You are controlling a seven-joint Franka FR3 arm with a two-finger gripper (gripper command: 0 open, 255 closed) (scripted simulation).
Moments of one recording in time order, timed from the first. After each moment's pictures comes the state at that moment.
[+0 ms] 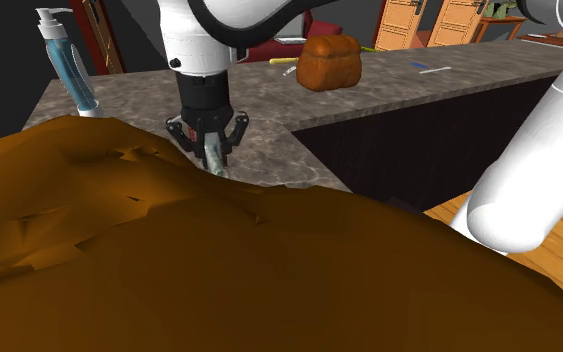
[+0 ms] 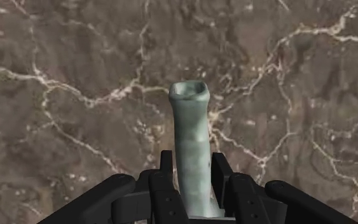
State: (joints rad) arm 0.06 -0.01 0.67 -1.86 0.03 1.85 1.13
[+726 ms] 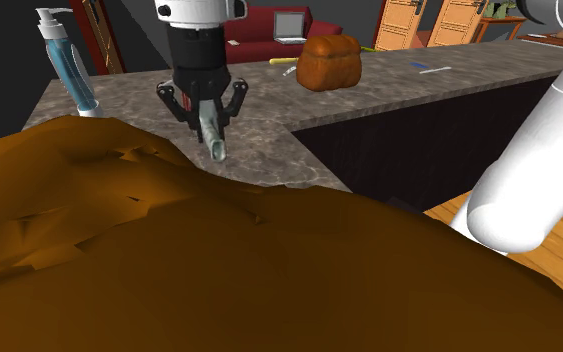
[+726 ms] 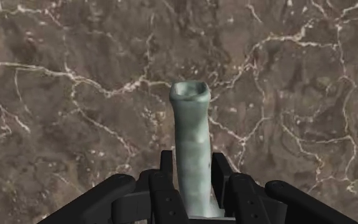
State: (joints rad) arm 0.06 -0.01 0.67 -1.71 0.02 1.70 1.13
